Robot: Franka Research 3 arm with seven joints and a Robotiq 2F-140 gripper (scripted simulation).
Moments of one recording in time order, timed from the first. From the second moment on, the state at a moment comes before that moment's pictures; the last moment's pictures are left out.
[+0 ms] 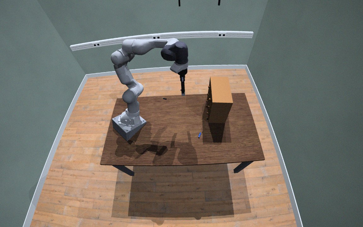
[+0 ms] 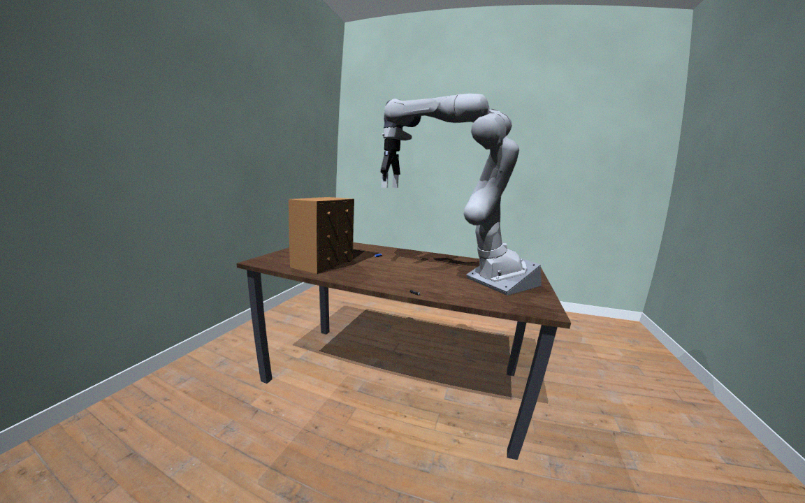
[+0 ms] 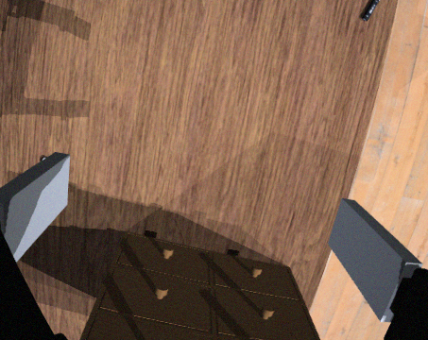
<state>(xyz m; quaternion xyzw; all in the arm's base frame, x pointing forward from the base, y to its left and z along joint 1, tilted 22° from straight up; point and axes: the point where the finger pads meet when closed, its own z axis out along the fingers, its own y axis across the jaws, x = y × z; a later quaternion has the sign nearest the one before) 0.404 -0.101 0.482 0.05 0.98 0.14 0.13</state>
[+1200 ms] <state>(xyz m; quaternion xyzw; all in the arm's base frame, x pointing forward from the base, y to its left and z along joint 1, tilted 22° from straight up) 0.416 -0.075 0.406 0.06 0.98 0.15 0.10</state>
